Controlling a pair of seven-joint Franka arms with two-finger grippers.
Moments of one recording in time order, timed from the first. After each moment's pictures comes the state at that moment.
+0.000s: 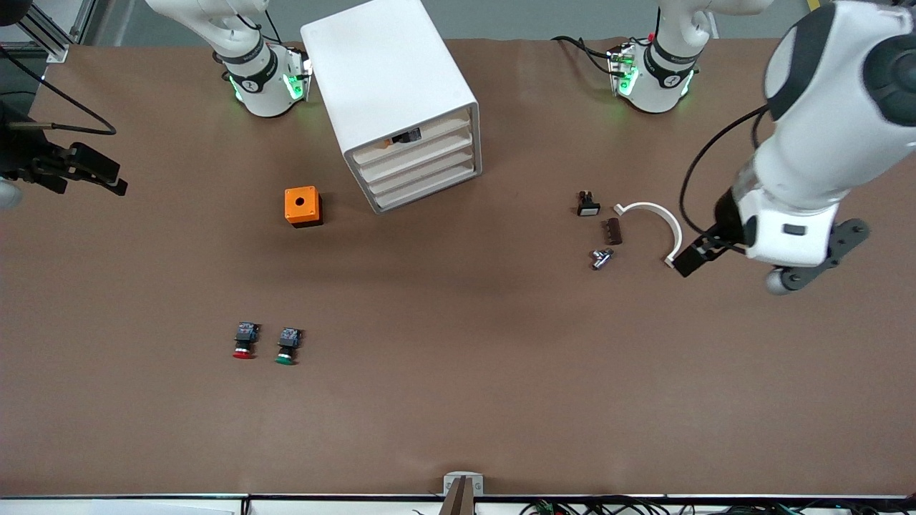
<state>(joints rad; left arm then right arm) -0.21 0.27 -0.08 -1.29 0.06 1.59 -0.83 0.01 -0.02 -0.03 -1.58 0.04 1.53 0.05</state>
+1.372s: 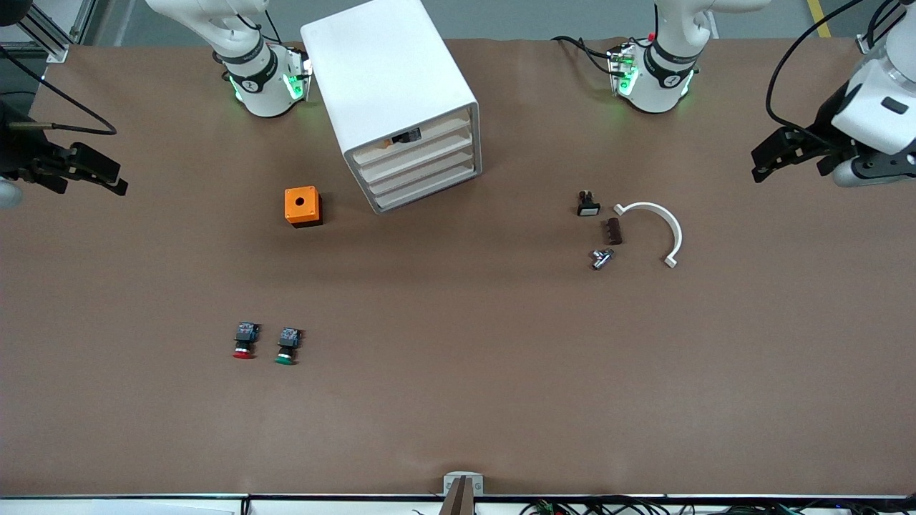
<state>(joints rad) -0.12 -0.09 -0.03 -1.66 0.03 1.57 -0.22 0.01 -0.02 -0.03 -1.58 0.04 1.53 0.05</state>
